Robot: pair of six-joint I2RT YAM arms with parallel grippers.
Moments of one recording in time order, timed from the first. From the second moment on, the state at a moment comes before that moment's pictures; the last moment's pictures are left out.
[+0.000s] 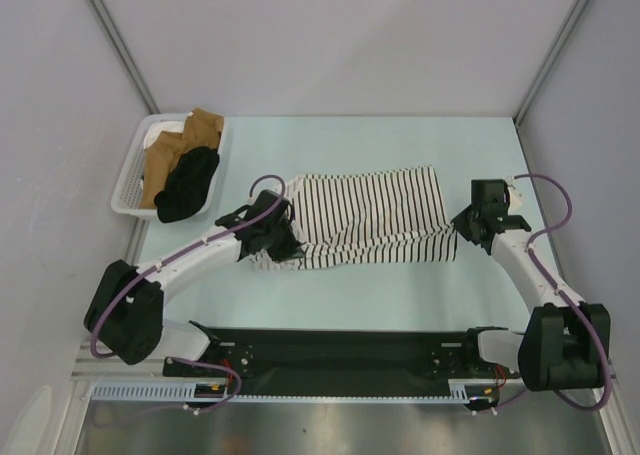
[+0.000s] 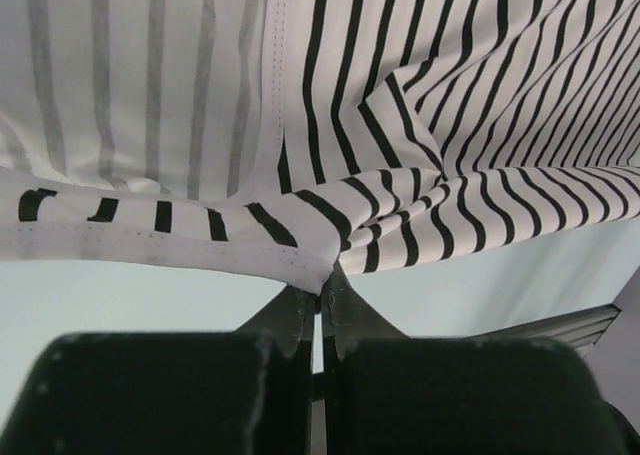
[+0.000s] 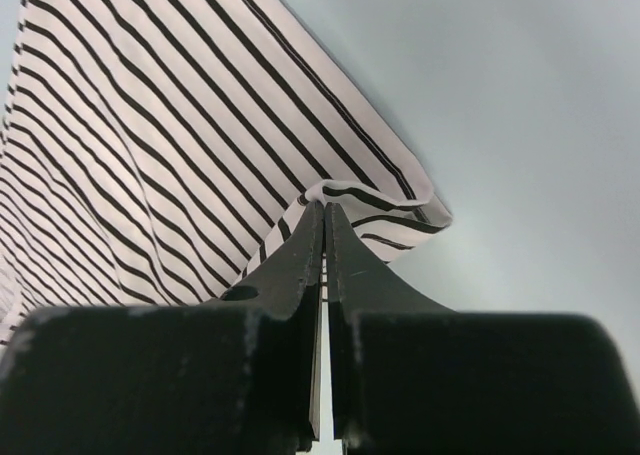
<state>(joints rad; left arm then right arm) -0.59 1.36 0.84 -0.48 0.06 -1.00 0.04 1.19 0.78 -0.47 0.20 0.84</state>
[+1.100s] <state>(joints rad) -0.46 1.59 1.17 -0.60 -0.16 -0.69 0.02 1.74 1.19 -0.23 0.08 0.61</state>
